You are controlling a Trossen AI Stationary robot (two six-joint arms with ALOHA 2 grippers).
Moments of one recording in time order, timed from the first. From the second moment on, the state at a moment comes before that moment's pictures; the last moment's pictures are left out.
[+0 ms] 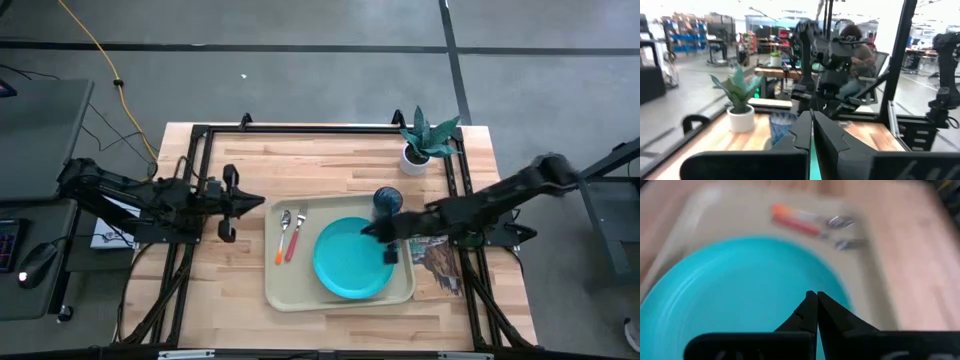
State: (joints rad) left arm -0.13 0.62 0.39 0.28 -0.32 -0.04; right arm 0.30 1.25 0.71 -0.13 0.29 0.00
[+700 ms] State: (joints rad) left arm -0.03 0.58 0.39 0.19 -0.31 -0.01; right arm 0.30 0.44 0.36 -0.02 0.32 0.03
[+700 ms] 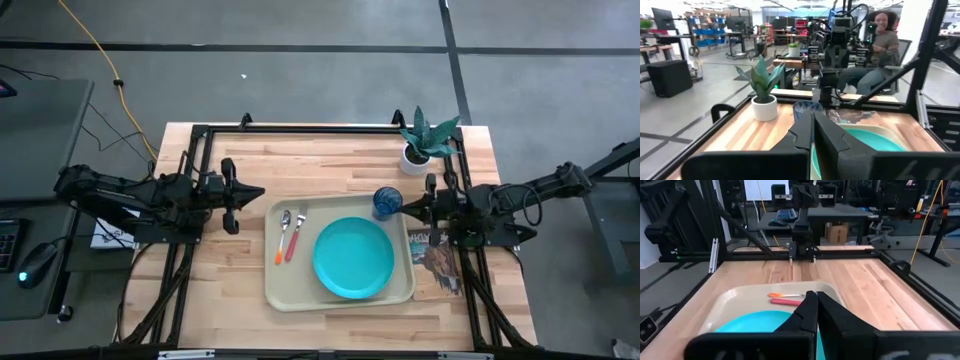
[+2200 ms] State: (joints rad) left arm 0.06 0.00 0.01 0.12 0.05 -0.10; right arm 0.30 0.43 0.36 -0.08 0.39 0.13
